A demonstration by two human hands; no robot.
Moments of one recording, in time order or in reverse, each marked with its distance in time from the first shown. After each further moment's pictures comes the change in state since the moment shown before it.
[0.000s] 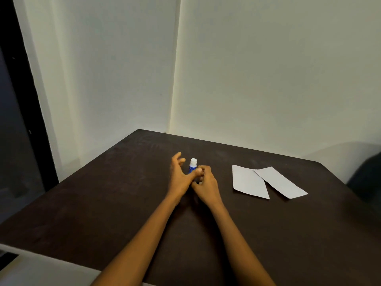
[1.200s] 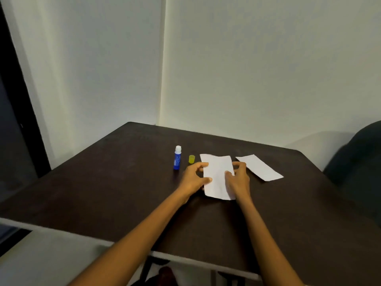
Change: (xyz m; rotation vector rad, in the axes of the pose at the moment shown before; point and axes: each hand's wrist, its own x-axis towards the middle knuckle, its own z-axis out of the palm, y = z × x) left_hand -0.062 0.029 0.048 0.181 -0.371 -0.132; right_hand -0.034 0.045 -0.110 0.002 0.277 0.273
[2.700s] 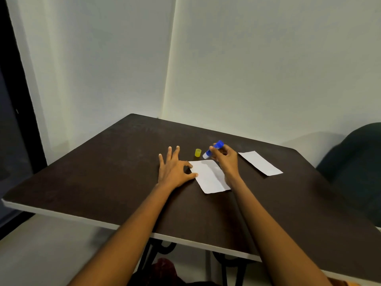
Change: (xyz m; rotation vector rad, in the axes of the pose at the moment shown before) left_hand 0.004 -0.047 -0.062 0.869 0.147 0.176; right_hand -0.001 -0.041 0.046 0.395 -0.081 -0.153
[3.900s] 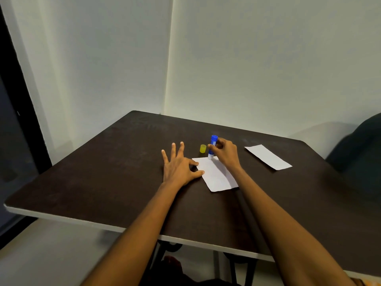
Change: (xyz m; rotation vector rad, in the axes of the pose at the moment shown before) left_hand 0.002 0.003 -0.001 0.066 -0.016 -0.013; right_hand 0.031 0.015 0.014 -0.529 -0.098 -0.167
